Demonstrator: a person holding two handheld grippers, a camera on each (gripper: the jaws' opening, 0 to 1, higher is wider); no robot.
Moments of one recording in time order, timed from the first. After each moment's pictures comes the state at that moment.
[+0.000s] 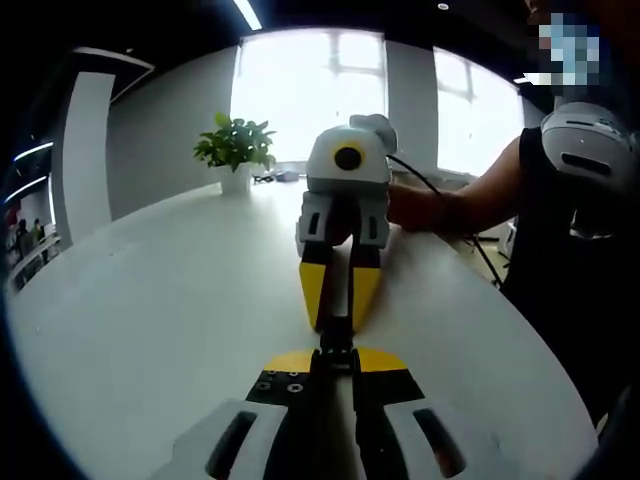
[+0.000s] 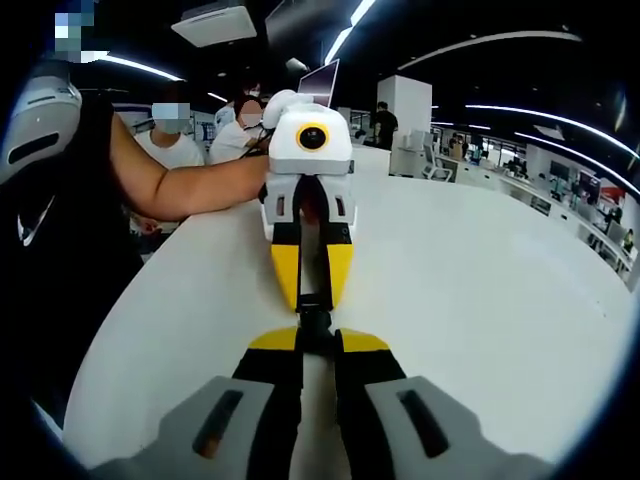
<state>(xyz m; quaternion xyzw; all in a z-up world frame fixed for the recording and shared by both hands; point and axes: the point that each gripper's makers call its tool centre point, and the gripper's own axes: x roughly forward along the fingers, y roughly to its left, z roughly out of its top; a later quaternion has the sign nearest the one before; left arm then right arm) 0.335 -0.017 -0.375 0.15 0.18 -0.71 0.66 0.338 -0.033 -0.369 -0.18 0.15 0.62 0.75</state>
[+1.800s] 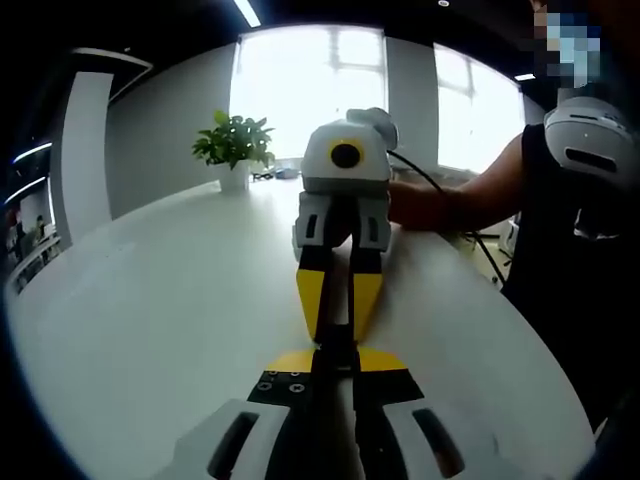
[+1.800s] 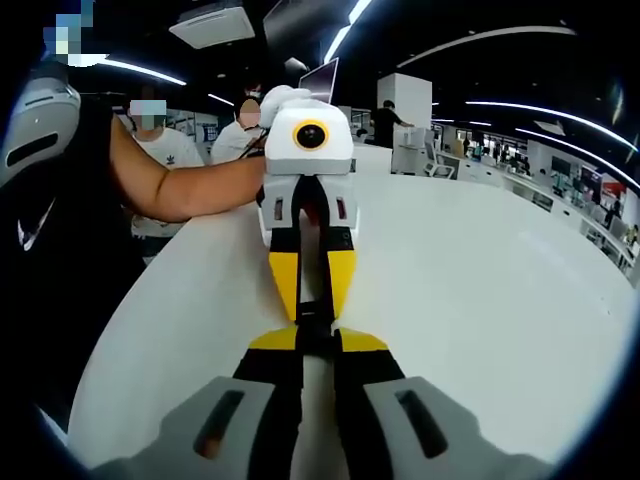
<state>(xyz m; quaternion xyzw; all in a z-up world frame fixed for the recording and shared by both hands) 0.333 -0.032 -0.378 0.15 0.19 -0.70 0.67 0.338 -0.032 -0.370 -0.17 0.16 0.62 0.75</state>
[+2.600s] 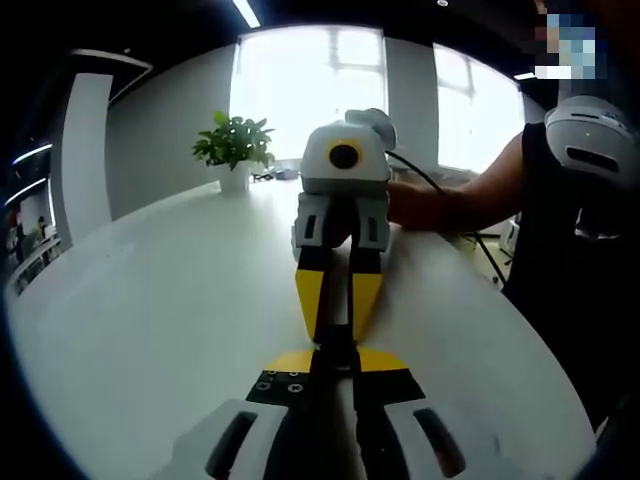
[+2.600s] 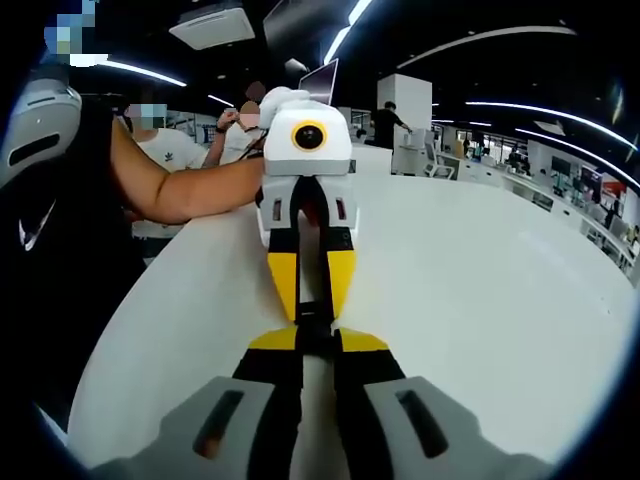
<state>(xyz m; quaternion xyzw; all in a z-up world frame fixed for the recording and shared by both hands) 0.333 -0.030 -0.374 0.15 0.19 -0.70 0.67 0.341 -0.034 -0.369 -0.16 0.16 0.62 0.75</state>
